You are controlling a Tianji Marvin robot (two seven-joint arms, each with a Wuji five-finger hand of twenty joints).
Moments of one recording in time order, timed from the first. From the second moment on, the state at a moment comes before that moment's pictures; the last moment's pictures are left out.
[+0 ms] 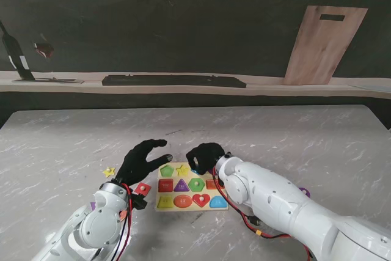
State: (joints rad) left arm 1.62 -1.17 -1.16 -1.64 0.38 -0.04 0.21; right arm -0.84 -1.30 0.35 -0.76 -0.62 -0.07 -0.28; left_hand 0.85 -0.20 -0.01 -0.10 0.54 0.19 0.31 0.36 0.40 0.29 0.29 0.41 0.24 0.25 0.36 0.53 -0.02 0.26 0.79 0.46; right_hand 0.52 -0.82 1.20 -0.24 0.75 -0.35 1.21 0.15 1.17 -0.09 0.97 0.42 1.06 -0.03 0.96 0.67 0.64 0.17 1.35 0.69
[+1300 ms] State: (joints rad) left arm 1.61 -1.17 -1.16 -1.64 0.38 -0.04 0.21; right arm -0.84 -1.30 0.34 -0.78 -0.66 -0.02 -0.28; left_hand 0.85 -0.19 -0.01 -0.10 0.54 0.19 0.31 0.36 0.40 0.29 0.29 0.41 0.24 0.25 0.36 0.53 -0.02 0.26 0.79 0.46; right_hand 0.42 -0.78 1.15 -0.21 0.51 -0.28 1.03 0.37 1.09 -0.12 0.97 0.41 1.03 -0.04 0.99 0.68 0.61 0.17 1.35 0.69
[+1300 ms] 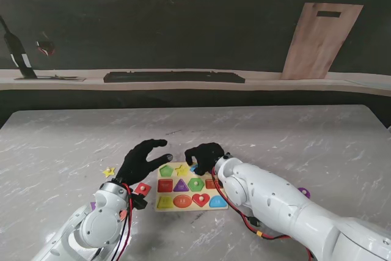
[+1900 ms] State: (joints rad) left arm 1.61 -1.17 -1.15 -1.64 0.38 -0.04 0.21; right arm -0.87 -1.28 0.37 -0.84 -0.69 0.06 -0.26; left_hand 0.85 -0.19 -0.01 -0.10 0.54 0.19 0.31 0.36 0.40 0.29 0.29 0.41 0.24 0.25 0.36 0.53 -0.02 0.26 0.79 0.46; right_hand 0.24 -0.61 0.96 -0.13 0.44 -0.15 0.92 0.36 1.03 -0.10 0.99 0.44 0.99 -0.01 1.03 0.69 0.57 0.19 1.36 0.71
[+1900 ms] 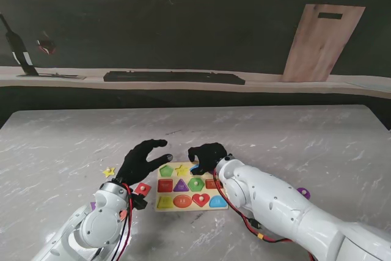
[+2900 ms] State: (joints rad) left arm 1.61 -1.17 -1.15 -1.64 0.38 -0.03 0.20; right arm -1.34 -1.08 1.10 -1.46 -1.02 -0.05 0.02; left_hand 0.85 -0.19 -0.01 -0.10 0.54 0.19 0.31 0.36 0.40 0.29 0.29 0.41 0.24 0.25 0.36 0.53 -0.02 0.26 0.79 0.46; right_hand 0.23 -0.50 0.89 -0.10 0.54 -0.21 1.06 0.59 0.75 -0.02 1.16 0.57 0.91 0.02 1.08 0.75 0.48 0.25 1.34 0.72
